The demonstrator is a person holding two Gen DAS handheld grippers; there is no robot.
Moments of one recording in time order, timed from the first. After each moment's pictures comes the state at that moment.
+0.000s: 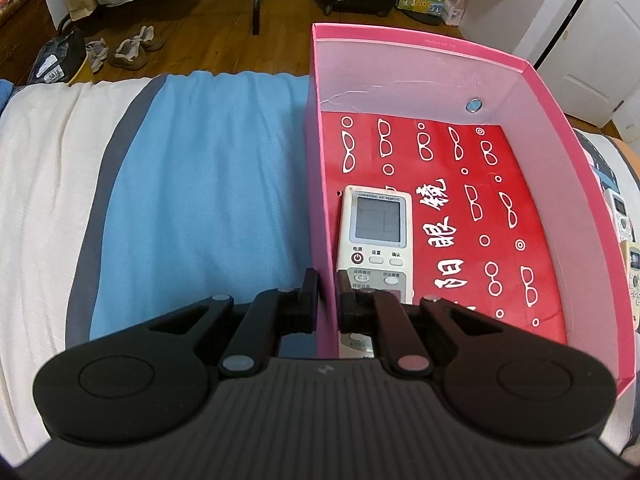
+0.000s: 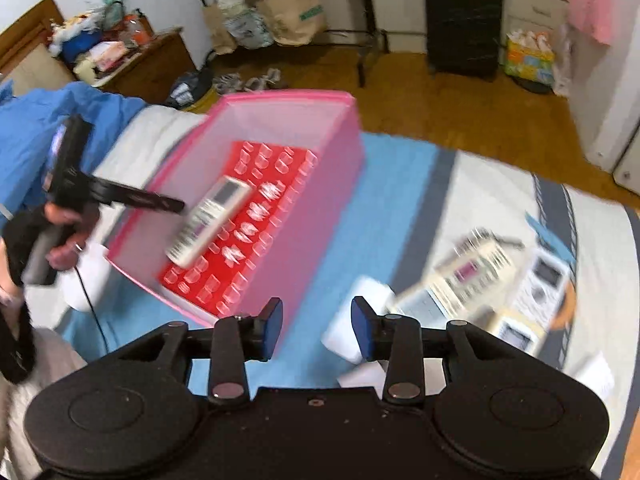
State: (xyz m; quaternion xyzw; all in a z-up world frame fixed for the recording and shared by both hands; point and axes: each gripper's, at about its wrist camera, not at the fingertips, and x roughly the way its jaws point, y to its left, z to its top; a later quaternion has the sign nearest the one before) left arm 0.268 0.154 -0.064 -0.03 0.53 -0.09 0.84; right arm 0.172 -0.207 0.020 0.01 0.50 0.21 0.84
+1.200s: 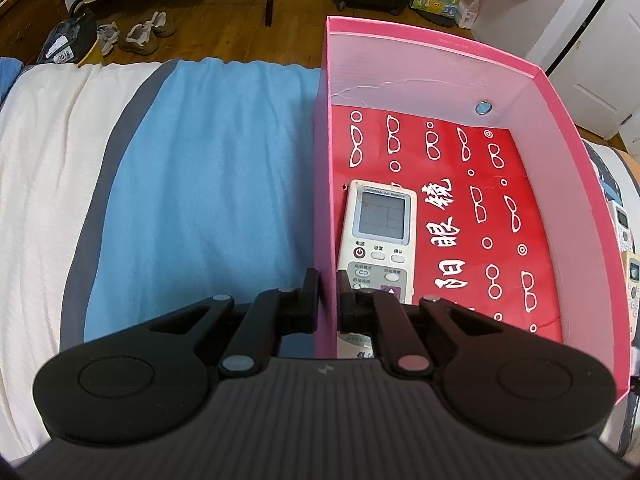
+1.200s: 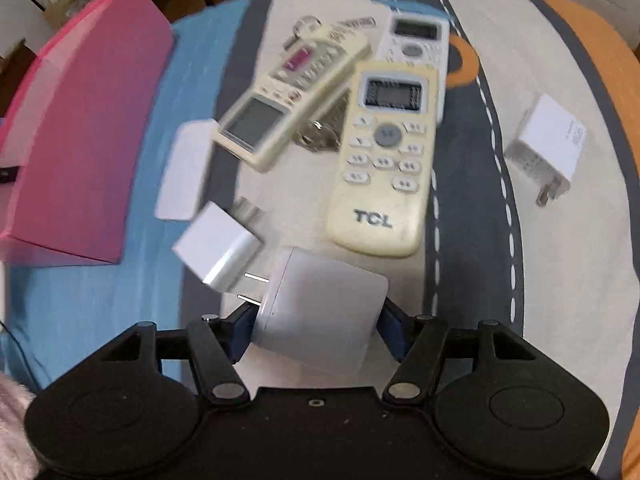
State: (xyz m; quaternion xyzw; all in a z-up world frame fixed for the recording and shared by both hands) left arm 0.266 0.156 -0.067 -0.05 0.54 -0.08 0.84; right arm 0.133 -0.274 -0.096 0.11 0.61 0.03 0.79
